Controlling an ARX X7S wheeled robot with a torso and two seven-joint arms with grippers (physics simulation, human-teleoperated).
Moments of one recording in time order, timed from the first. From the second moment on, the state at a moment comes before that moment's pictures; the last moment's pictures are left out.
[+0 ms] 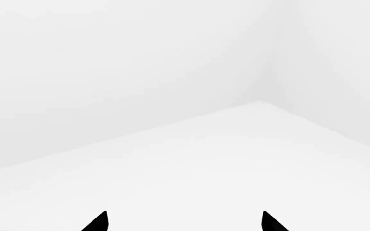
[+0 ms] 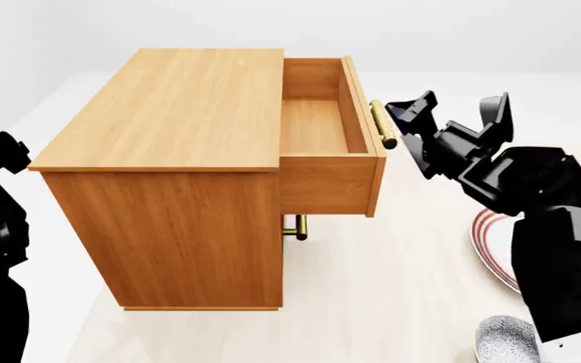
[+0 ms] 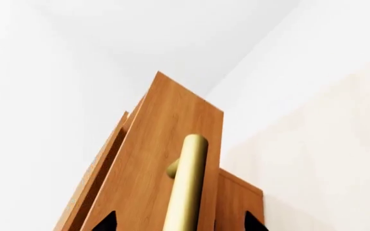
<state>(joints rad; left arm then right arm) -1.24 -0.45 -0.31 -1.31 0.00 -0.02 -0.39 1.40 0.27 0.75 1.31 0.03 0.79 -0.53</state>
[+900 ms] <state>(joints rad) -1.22 -0.45 -0.32 -1.31 0.00 -0.02 -0.39 1.58 0.08 0.32 0.54 -0.12 1.29 -0.50</state>
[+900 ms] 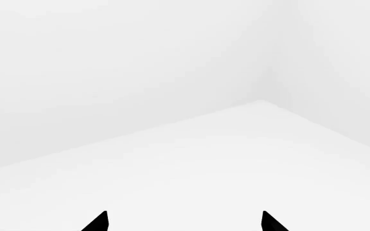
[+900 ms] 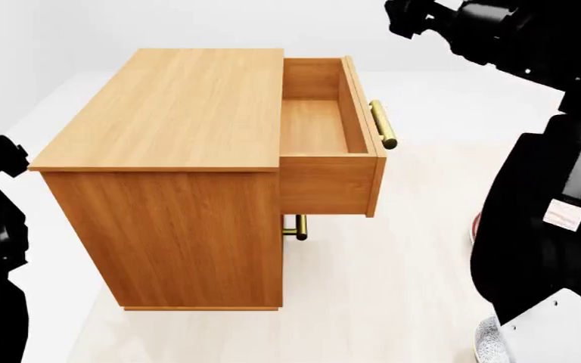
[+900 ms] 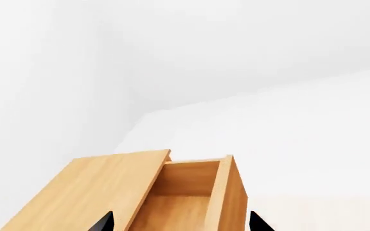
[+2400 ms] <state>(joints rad) -1.22 -0.45 -0.34 -1.31 0.00 -0.03 -0.39 1.61 0.01 -0.20 0.69 -0.28 1.51 -0.75</state>
